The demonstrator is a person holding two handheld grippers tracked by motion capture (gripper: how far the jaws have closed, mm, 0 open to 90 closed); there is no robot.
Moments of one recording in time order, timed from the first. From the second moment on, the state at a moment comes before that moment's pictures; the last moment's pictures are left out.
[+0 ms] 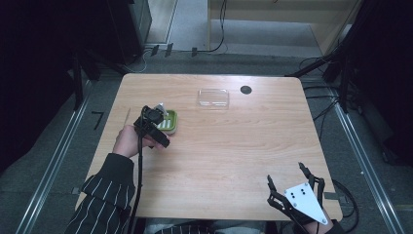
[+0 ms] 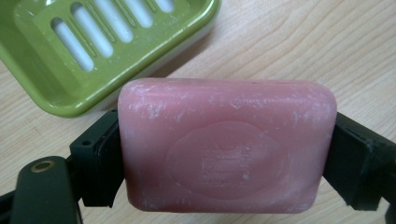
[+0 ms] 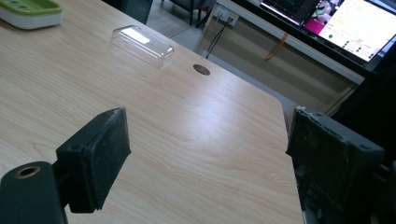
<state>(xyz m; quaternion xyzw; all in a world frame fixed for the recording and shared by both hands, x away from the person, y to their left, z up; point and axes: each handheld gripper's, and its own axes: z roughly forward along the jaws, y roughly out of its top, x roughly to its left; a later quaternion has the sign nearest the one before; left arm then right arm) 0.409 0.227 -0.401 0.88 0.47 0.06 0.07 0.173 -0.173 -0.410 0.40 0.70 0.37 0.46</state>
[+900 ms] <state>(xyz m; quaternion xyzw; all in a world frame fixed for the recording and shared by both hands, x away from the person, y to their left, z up) 0.436 0.224 -0.391 0.86 0.49 0.07 0.09 0.173 -0.172 -0.410 0.40 0.70 0.37 0.46</state>
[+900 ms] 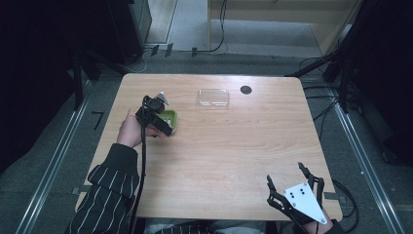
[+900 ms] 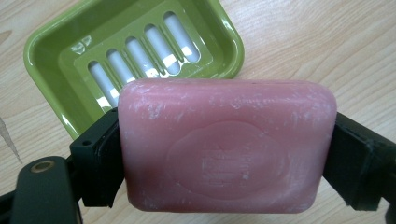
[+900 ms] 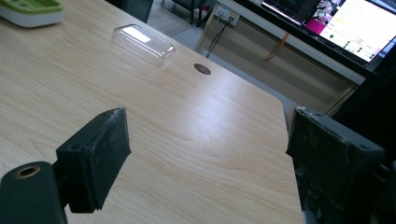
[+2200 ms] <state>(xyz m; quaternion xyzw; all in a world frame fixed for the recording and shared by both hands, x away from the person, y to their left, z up) 0.470 0.229 -0.391 0.85 0.52 0.05 0.09 0.173 -0.172 -0.410 0.40 0.70 0.37 0.46</state>
